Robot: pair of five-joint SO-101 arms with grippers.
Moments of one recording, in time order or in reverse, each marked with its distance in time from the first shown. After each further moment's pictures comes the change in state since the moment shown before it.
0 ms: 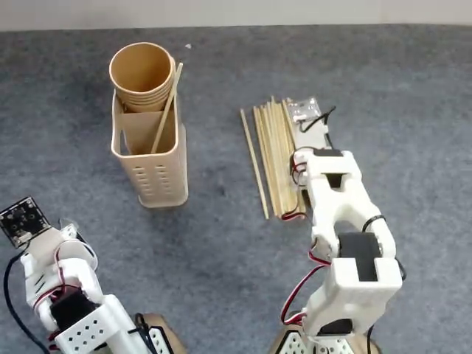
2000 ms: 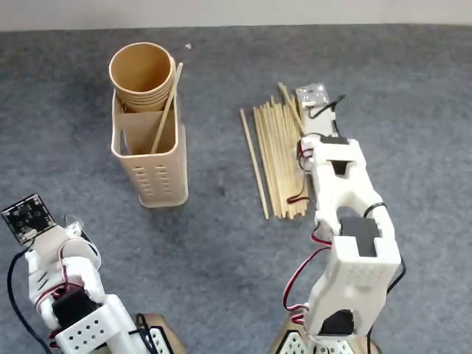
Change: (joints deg) left arm 2.5 0.0 0.0 0.0 0.0; right arm 3.3 9.5 -11.5 -1.1 -0.3
